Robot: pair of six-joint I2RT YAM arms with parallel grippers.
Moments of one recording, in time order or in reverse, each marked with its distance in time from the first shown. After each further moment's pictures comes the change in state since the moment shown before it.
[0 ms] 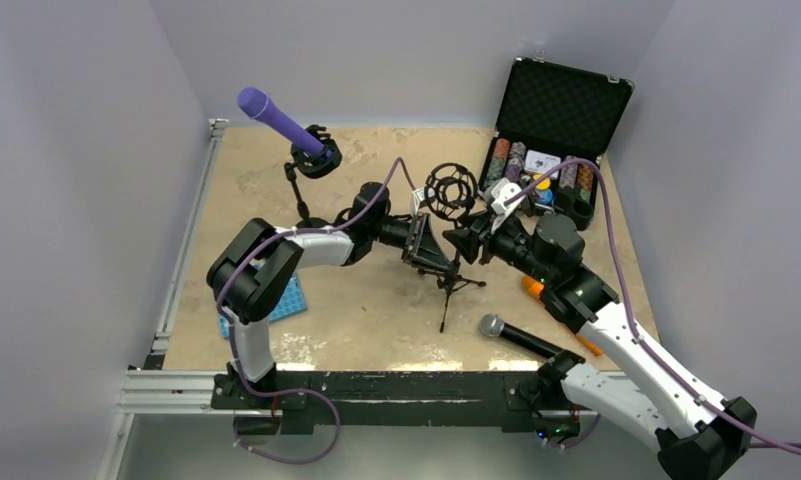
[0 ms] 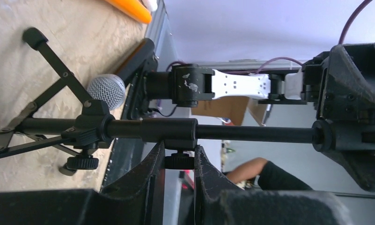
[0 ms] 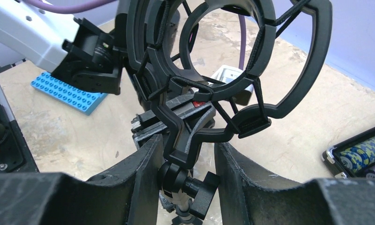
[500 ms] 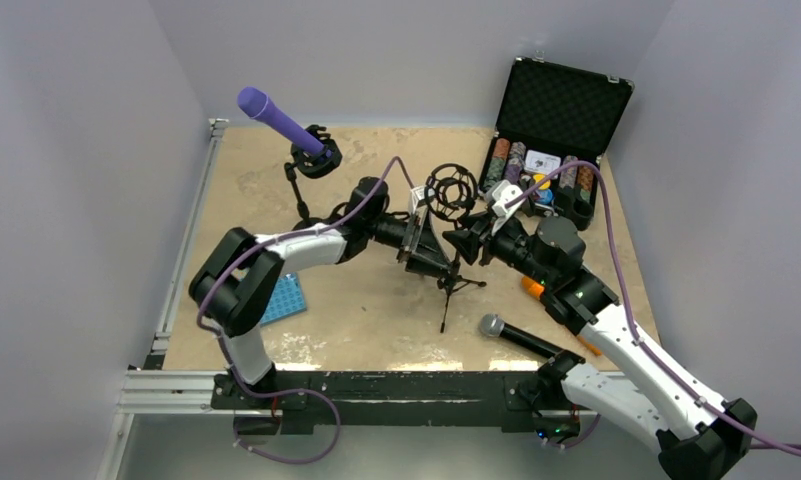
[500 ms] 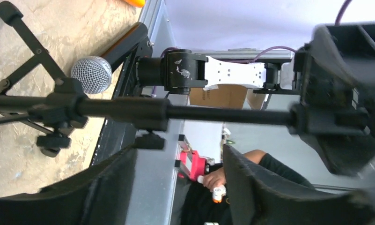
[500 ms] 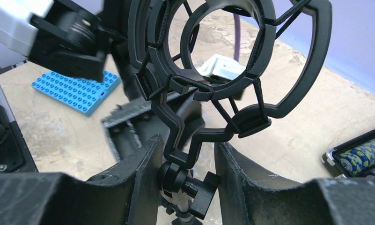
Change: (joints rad) left arm 0.002 -0.037 0.055 -0.202 0.054 0.025; right arm 0.000 -0.021 -0.023 0.020 0.003 -0.002
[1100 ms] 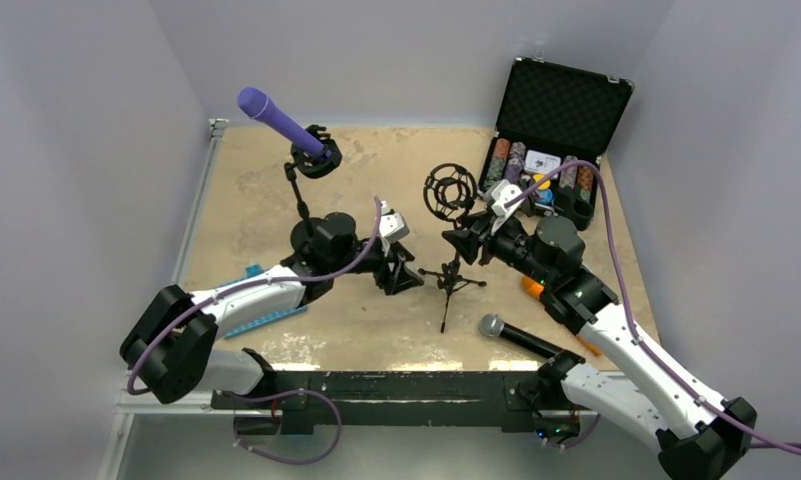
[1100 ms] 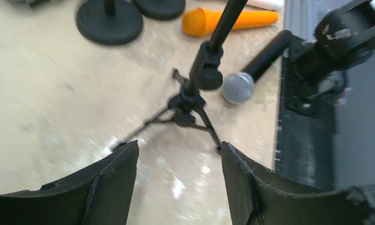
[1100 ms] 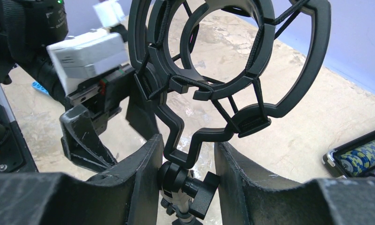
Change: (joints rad) left arm -0.046 -0.486 -0.381 -0.099 -0.529 1.003; right arm 0.000 0.007 0.002 0.005 -0.002 0.000
